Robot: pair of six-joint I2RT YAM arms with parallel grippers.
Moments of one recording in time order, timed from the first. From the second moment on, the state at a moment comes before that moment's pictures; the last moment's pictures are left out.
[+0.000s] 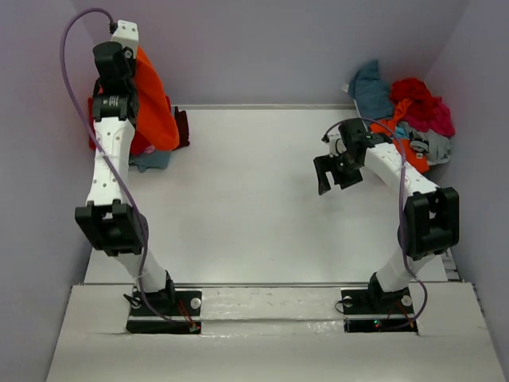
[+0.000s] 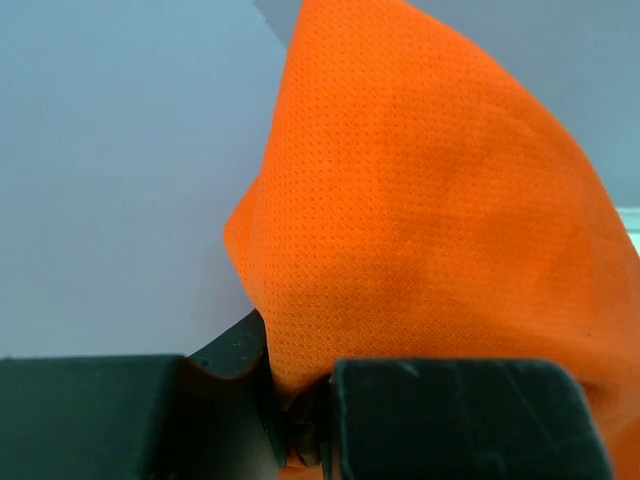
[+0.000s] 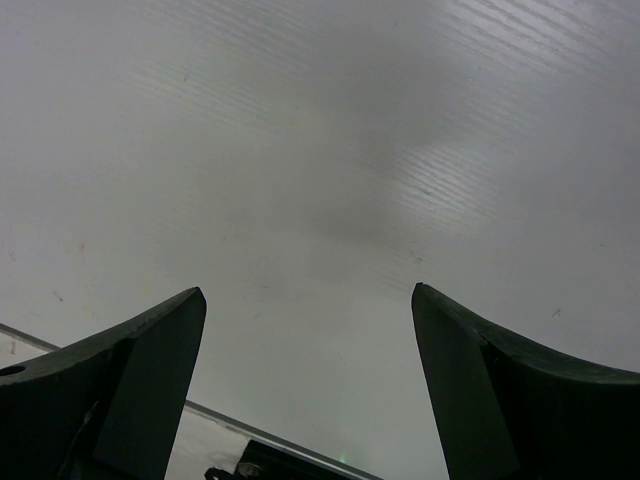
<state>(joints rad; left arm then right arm) 0.04 1.60 1.84 -0.34 -0.31 0.39 0.22 1.68 1.37 -0.93 -0.23 -0.07</state>
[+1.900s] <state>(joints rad) 0.32 2.13 2.08 -0.56 -0.30 0.17 0.22 1.69 1.35 -0.94 -0.27 -0.09</state>
